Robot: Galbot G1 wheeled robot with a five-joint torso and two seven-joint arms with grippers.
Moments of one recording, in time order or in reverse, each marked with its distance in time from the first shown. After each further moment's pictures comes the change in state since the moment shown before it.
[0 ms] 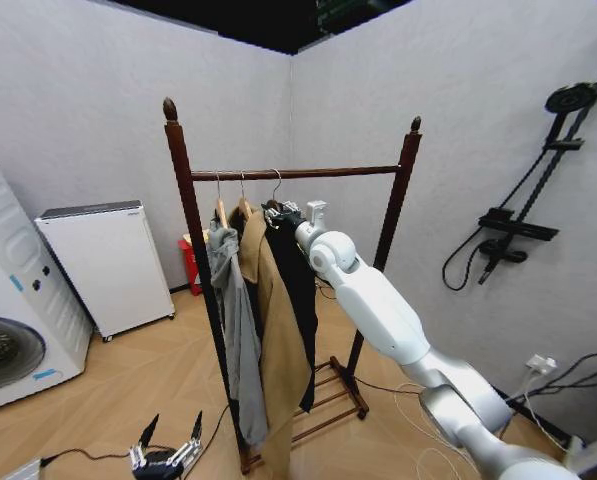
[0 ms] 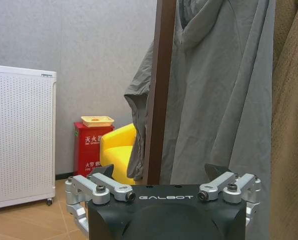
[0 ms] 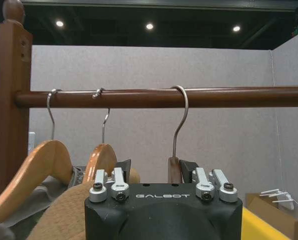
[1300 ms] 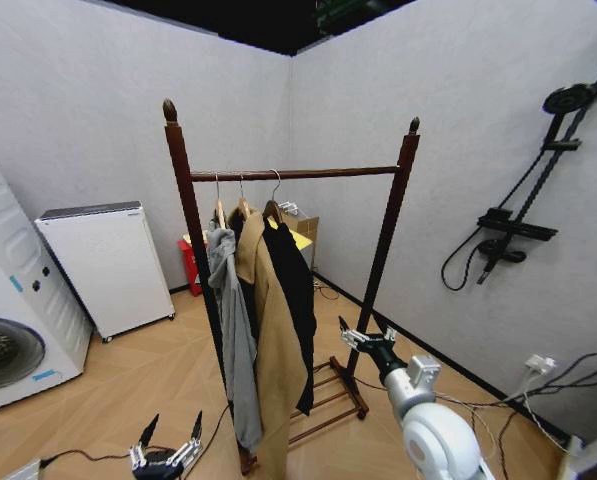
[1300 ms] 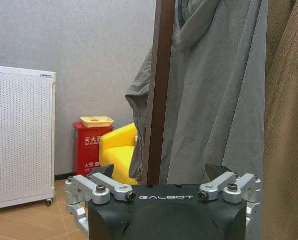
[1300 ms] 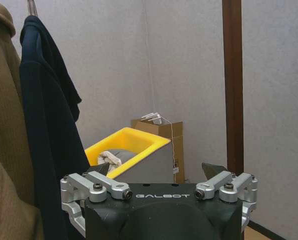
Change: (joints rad) left arm 0.000 0.000 0.000 0.000 0.000 0.000 0.000; right arm -1.286 0.090 0.588 0.624 -0.490 0.102 -0.022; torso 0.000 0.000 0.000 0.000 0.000
